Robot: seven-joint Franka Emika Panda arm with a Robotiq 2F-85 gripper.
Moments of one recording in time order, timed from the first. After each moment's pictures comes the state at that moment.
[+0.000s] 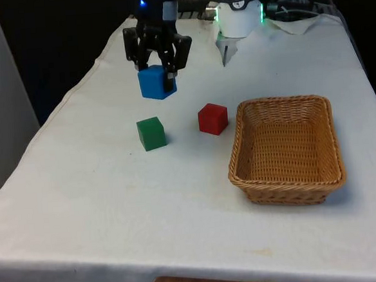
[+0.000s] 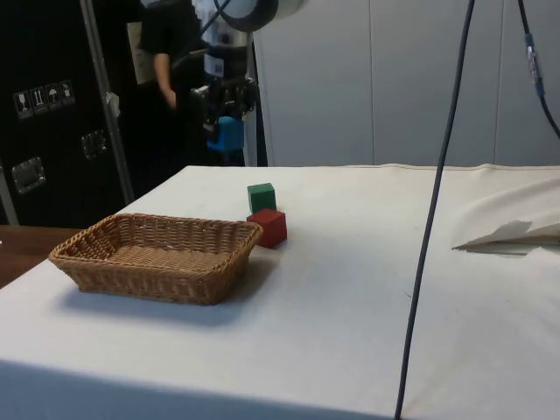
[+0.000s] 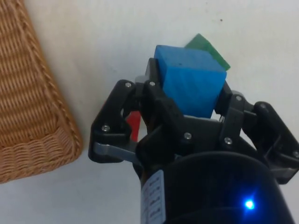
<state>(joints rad) 0.05 0.34 -0.25 -2.00 0.00 2.59 0.26</state>
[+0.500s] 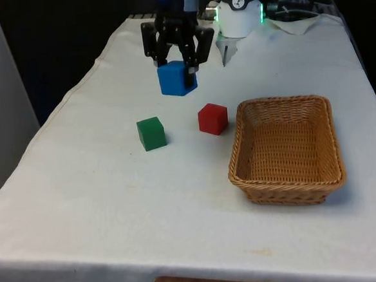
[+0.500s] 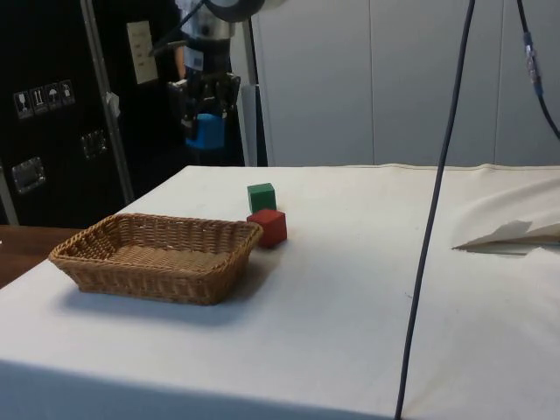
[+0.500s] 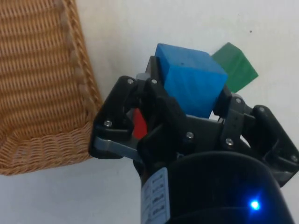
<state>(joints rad) 0.07 0.33 -0.20 -1.96 -0.01 2.57 0.33</state>
